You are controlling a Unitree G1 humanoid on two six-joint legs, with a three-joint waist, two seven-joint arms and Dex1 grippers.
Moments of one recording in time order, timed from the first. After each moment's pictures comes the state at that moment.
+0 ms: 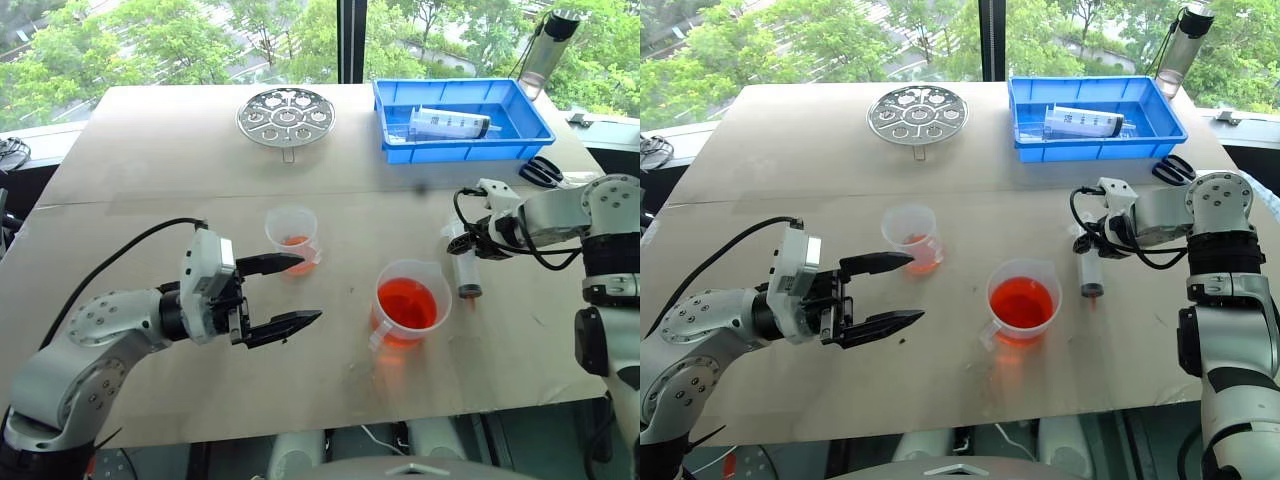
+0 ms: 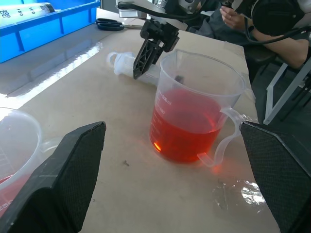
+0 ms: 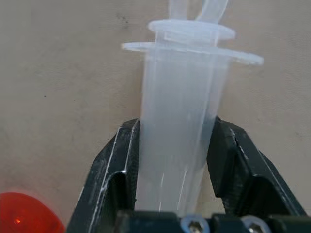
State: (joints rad) left arm 0.06 0.82 0.27 -0.62 -0.83 0.57 -0.98; right arm -0.91 -0.60 -0.05 0.44 1.46 1.60 -0.68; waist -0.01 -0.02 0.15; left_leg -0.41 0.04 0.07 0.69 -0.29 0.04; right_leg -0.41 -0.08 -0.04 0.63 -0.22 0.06
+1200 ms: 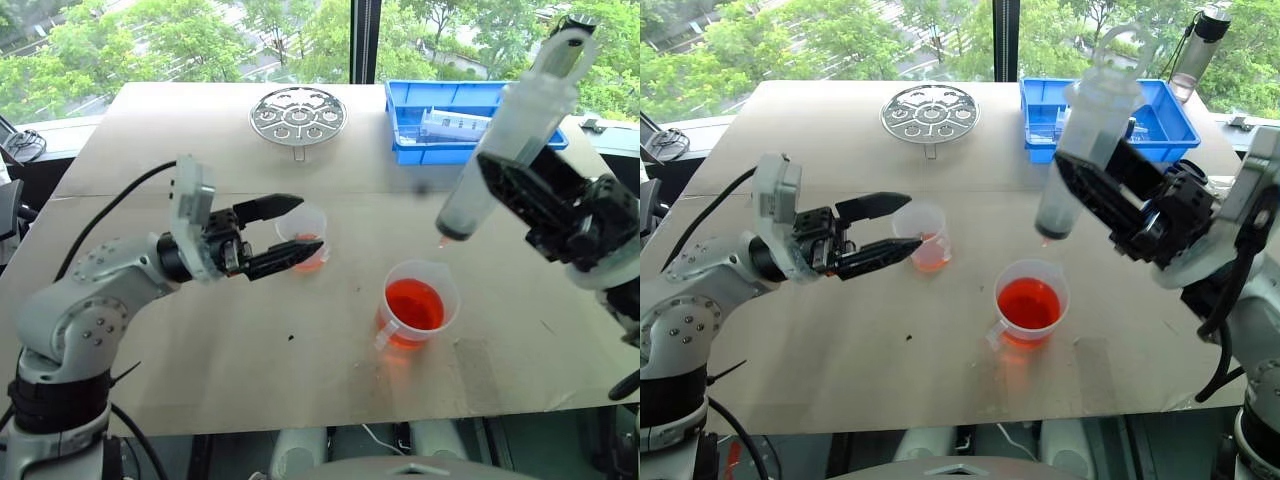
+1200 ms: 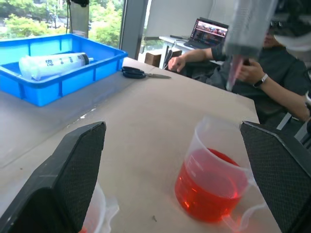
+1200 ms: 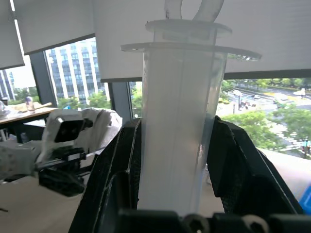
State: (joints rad) left arm -0.31 0.80 0.27 -0.44 -1.03 0.76 -0.85; right arm -0.24 -0.59 -0.40 -0.88 1.34 0.64 0.23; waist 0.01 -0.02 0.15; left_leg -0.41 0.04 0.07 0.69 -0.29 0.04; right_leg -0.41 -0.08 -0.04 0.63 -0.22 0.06
